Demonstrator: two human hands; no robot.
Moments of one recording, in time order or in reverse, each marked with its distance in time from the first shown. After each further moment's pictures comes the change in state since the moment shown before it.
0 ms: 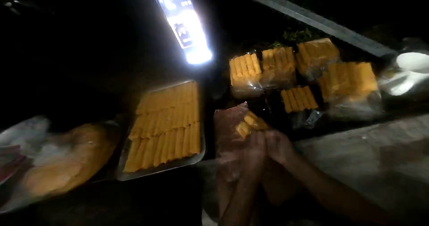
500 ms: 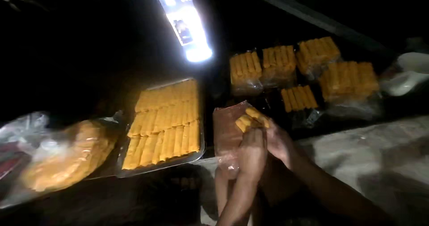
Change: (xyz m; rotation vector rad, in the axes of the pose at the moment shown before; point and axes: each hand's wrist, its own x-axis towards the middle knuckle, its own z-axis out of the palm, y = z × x) left_hand 0.003 0.001 -0.001 -0.017 0.014 -0.050; right_hand 0.019 -0.002 -0.005 -0.026 0.064 0.018
